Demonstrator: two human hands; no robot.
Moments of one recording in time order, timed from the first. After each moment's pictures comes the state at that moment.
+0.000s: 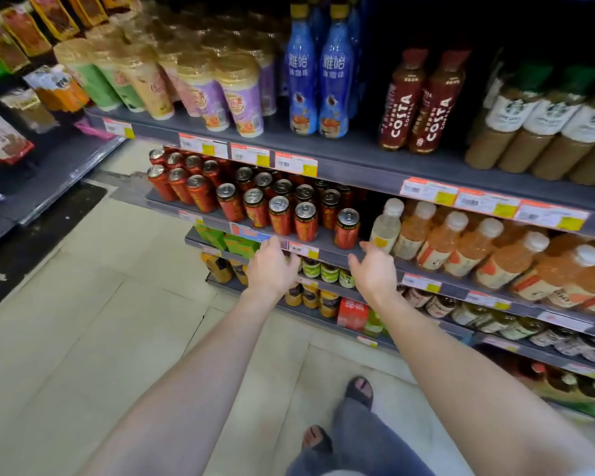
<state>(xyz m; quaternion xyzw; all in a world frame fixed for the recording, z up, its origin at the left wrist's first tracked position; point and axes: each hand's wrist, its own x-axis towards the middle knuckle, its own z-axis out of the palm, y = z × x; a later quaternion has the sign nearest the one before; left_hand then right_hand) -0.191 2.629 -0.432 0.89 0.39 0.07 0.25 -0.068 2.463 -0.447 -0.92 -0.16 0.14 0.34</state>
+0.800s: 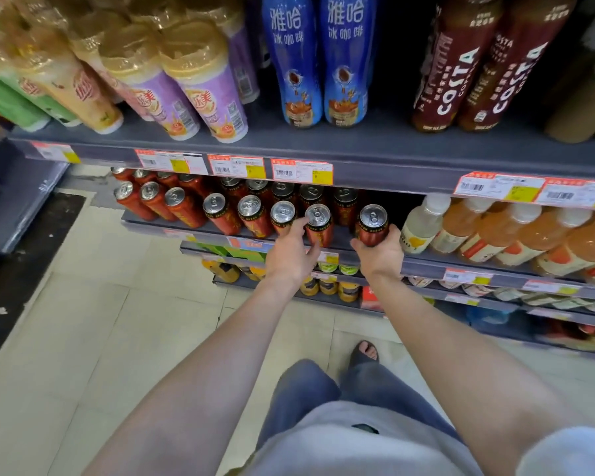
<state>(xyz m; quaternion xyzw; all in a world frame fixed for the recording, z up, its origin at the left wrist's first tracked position) -0.101 2.713 -0.480 0.91 0.29 0.01 0.29 -0.012 2.567 -0.524 -0.84 0.11 0.16 0.50</state>
